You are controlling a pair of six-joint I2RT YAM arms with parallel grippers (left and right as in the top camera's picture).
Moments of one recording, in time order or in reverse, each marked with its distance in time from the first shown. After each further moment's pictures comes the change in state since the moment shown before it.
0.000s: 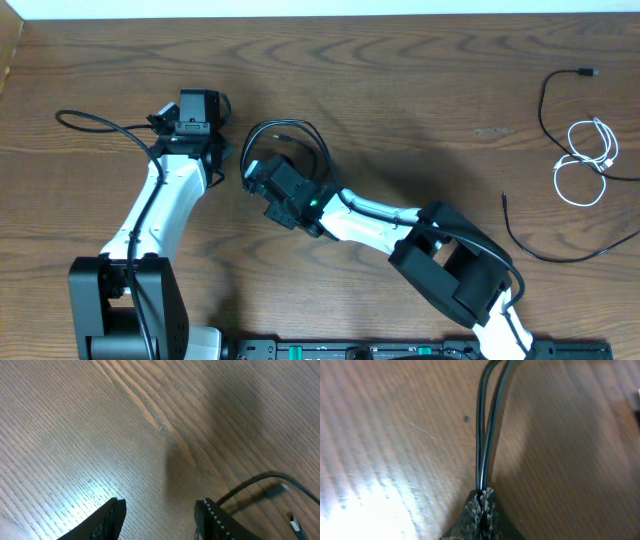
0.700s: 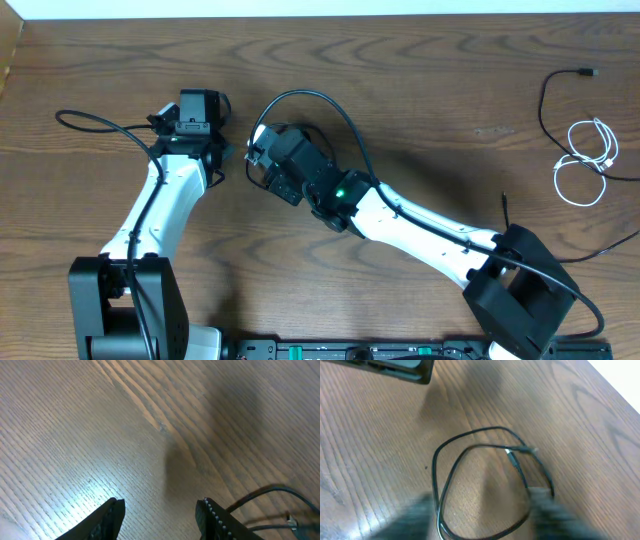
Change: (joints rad) left arm 0.000 0.000 0.000 0.000 0.000 0.000; right arm -0.031 -0.272 -0.019 -0.031 0.069 -0.023
